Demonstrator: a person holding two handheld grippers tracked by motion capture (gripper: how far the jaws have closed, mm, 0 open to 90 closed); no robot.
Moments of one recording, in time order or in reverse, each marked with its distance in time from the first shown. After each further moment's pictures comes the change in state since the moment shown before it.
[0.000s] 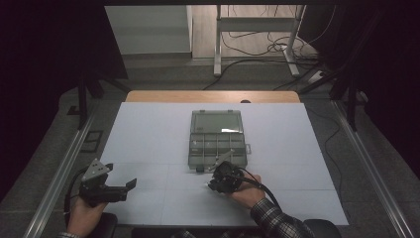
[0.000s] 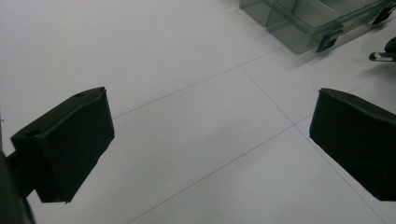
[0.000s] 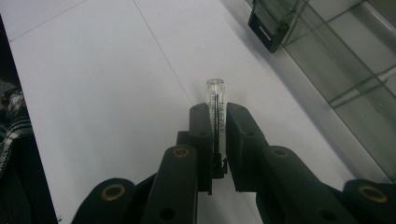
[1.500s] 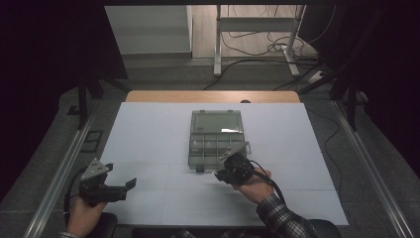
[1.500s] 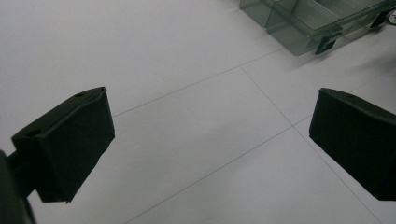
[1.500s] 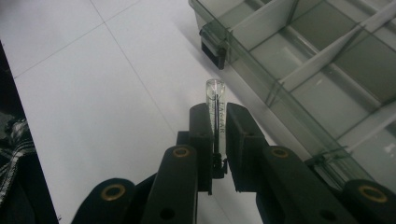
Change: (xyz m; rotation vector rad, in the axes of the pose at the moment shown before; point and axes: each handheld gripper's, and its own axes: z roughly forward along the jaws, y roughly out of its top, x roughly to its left) left arm 0.002 0.000 0.000 -0.001 -0.010 -0.018; right arm -0.019 -0.003 -0.031 -0.091 -0.035 0.079
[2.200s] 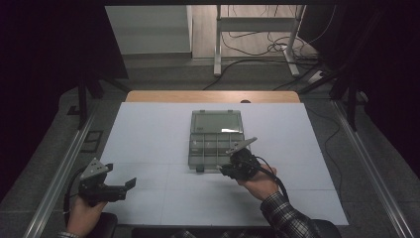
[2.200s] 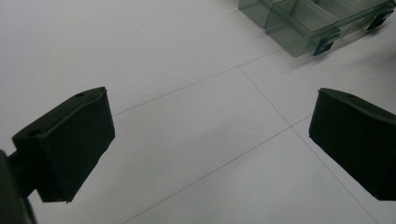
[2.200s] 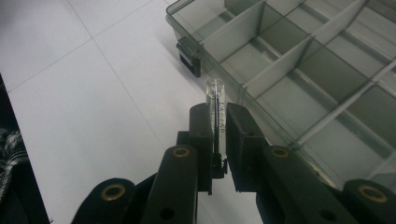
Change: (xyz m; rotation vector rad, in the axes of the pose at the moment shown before) left arm 0.002 0.000 0.000 0.000 -0.010 -0.010; right arm -0.012 0.000 -0.015 -0.038 -0.029 0.036
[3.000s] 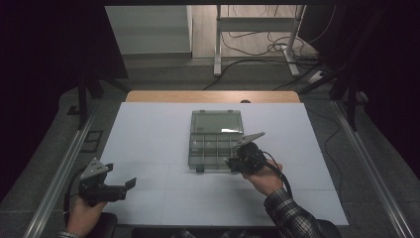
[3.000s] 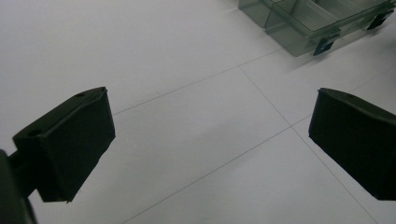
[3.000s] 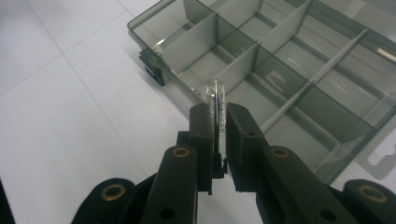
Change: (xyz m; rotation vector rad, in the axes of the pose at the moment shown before) left arm 0.000 0.000 0.000 0.002 0.000 -0.003; right arm -0.019 0.001 -0.009 -0.032 -0.064 0.048
